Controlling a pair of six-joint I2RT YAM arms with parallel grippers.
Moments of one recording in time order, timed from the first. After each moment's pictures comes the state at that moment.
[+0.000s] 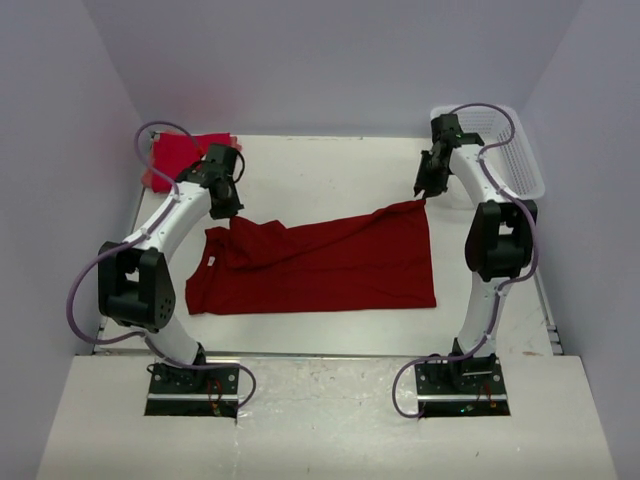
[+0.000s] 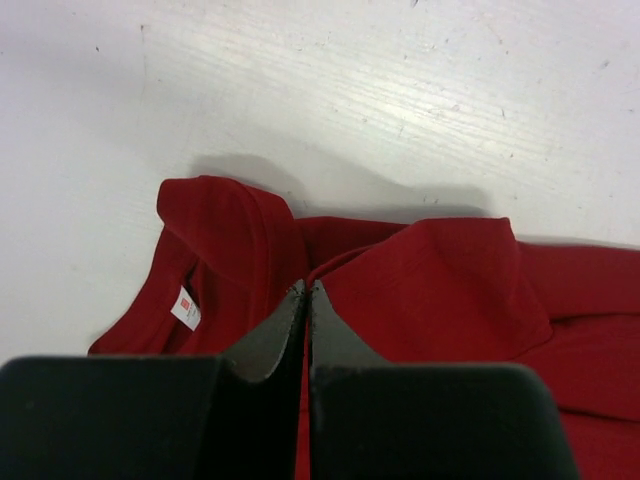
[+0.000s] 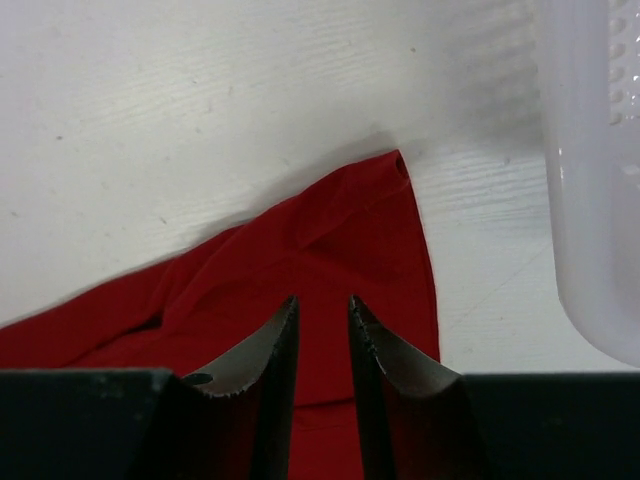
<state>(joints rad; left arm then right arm) -0.21 1.67 1.35 -0.75 -0.25 -0.49 0.07 2.07 1.84 -0.91 -0.01 0.36</state>
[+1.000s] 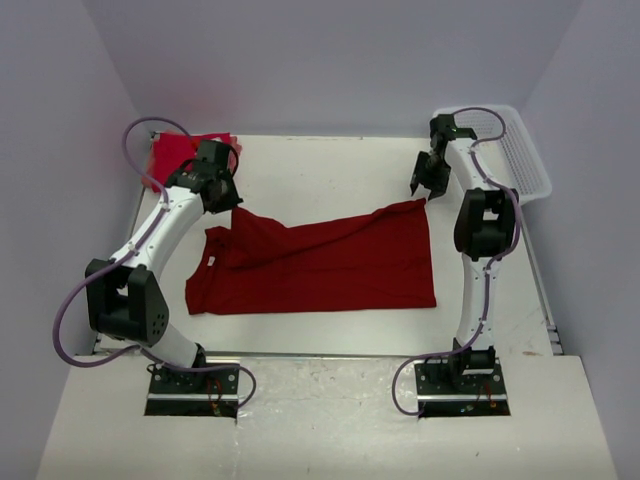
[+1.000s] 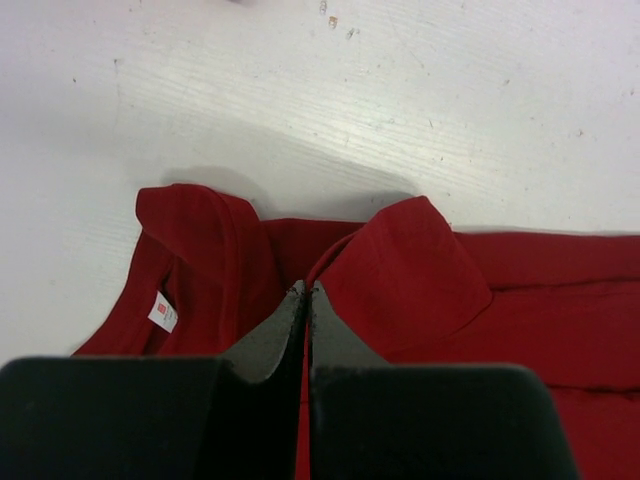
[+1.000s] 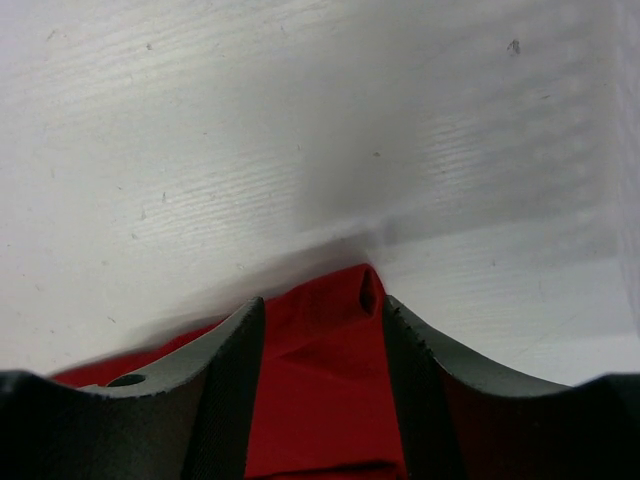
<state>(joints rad) -0.21 1.56 1.34 -0.71 -0.18 -0.48 0.03 2.38 2.16 -1.04 0.00 0.35</state>
